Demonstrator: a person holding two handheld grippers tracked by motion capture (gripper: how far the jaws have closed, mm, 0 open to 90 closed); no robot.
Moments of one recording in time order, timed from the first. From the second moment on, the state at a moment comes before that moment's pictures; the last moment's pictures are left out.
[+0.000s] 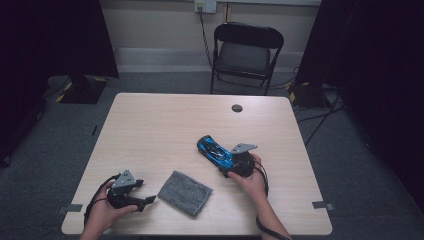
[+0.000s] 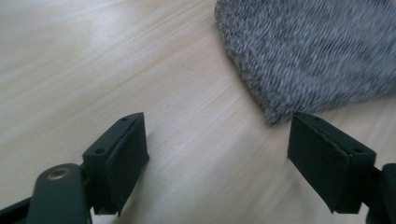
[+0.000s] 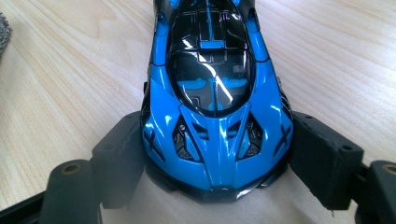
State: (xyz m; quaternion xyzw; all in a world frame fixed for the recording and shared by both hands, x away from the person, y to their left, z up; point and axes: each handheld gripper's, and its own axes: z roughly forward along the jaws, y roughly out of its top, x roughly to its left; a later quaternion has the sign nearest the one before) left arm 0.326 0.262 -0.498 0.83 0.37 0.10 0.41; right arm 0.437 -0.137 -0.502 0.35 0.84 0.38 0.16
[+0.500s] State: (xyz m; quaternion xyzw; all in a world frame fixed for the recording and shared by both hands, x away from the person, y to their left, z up) left arm 0.313 0.208 -0.466 0.85 0.30 0.09 0.43; right arm 0.437 -0.137 -0.502 0.35 0.84 0.38 0.16
